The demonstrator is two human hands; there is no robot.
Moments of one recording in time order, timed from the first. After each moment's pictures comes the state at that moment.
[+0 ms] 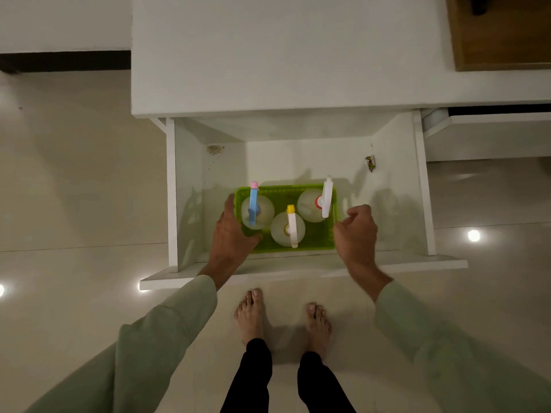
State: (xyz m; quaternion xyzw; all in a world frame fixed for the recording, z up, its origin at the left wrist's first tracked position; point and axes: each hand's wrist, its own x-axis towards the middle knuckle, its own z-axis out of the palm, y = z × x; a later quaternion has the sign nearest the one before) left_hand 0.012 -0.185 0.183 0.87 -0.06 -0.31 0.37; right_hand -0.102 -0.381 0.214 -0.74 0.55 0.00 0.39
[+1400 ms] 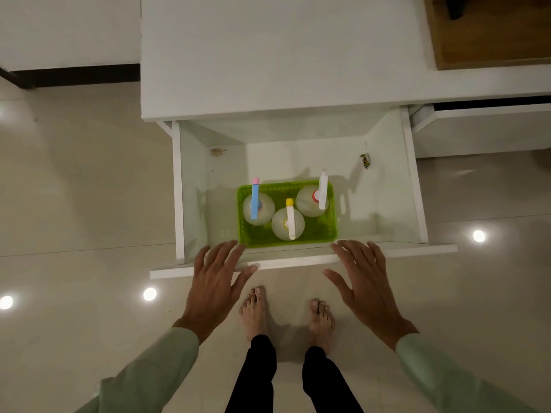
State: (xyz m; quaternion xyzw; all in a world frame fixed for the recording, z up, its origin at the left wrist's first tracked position) left_hand -0.055 -0.104 0.228 0.91 -0.33 -0.20 0.14; right_hand -0.225 -0.362 0.221 -0.96 0.18 0.05 0.19
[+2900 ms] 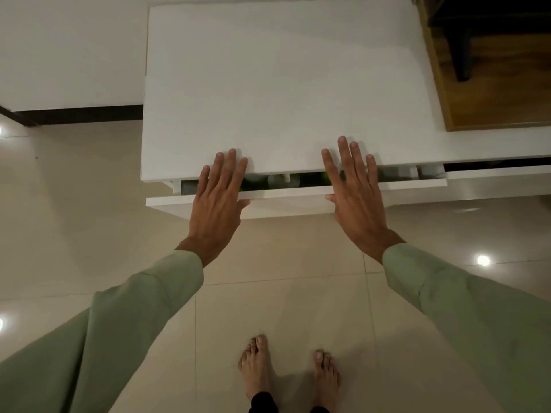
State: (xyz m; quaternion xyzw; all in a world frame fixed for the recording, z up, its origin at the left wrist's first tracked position) left_hand 0.152 -0.237 0.241 0.92 -0.38 -0.04 0.09; right_hand 0.021 -0.480 0.231 -0.99 0.15 -0.01 -0.01
